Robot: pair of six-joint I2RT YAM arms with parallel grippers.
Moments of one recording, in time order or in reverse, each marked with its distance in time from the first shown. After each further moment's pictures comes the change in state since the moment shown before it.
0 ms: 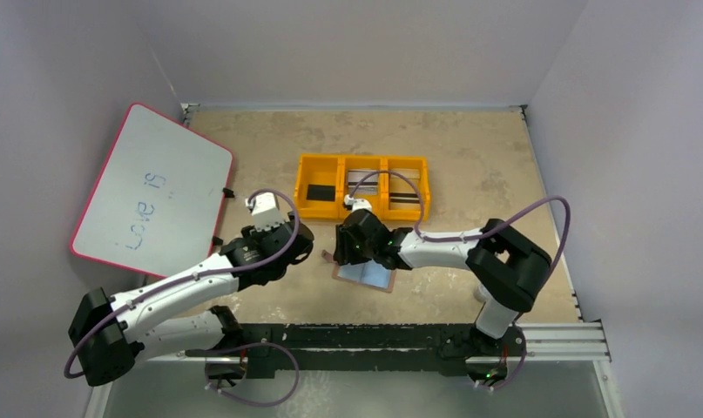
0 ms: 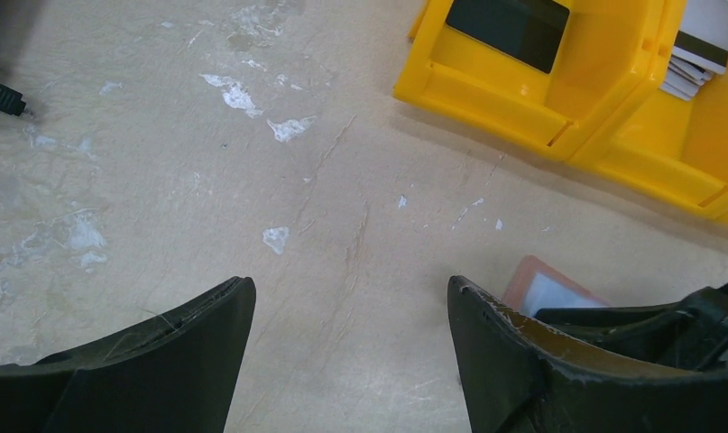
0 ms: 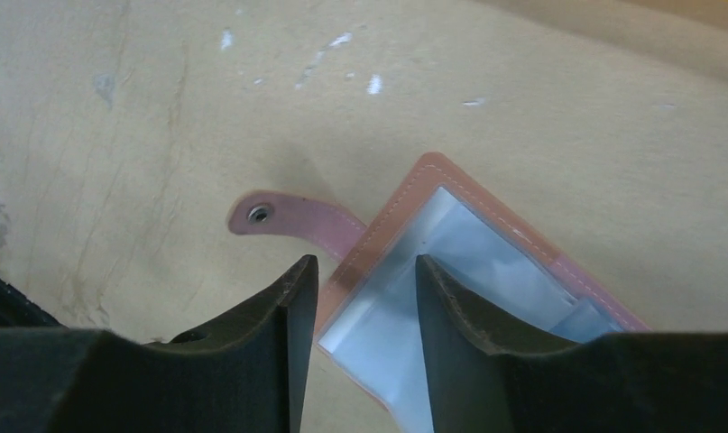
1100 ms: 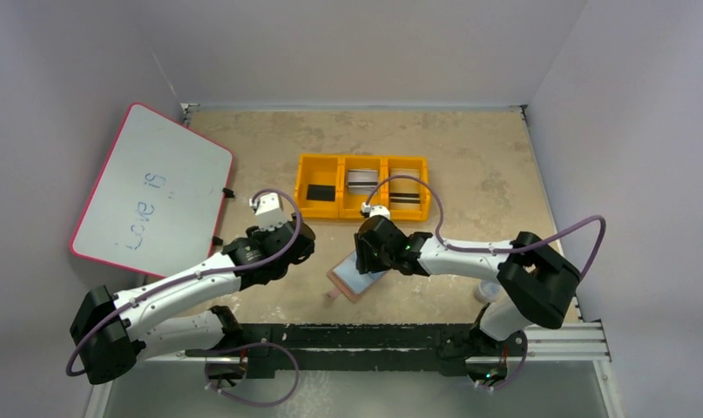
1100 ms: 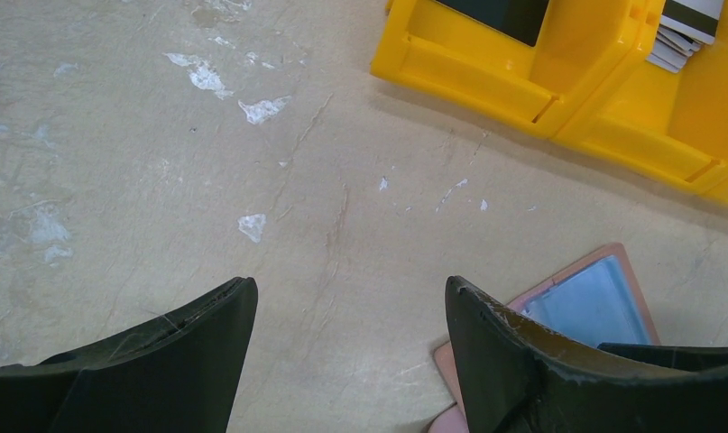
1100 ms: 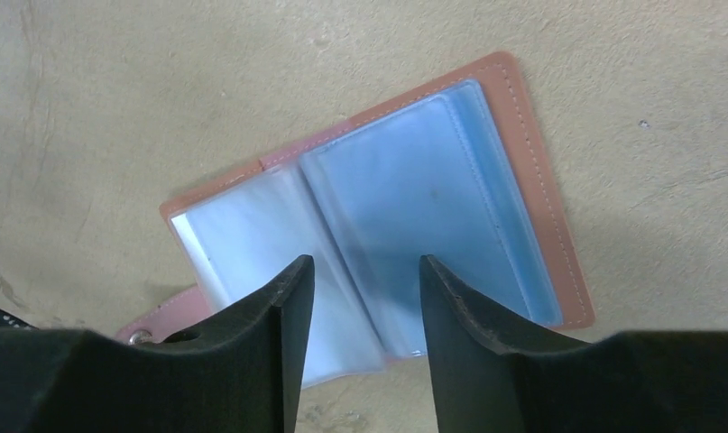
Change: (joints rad) left arm 0.000 0.007 -0.005 0.031 0.054 0.006; right arm 0.002 -0.163 -0.090 -0.180 0.081 -0.039
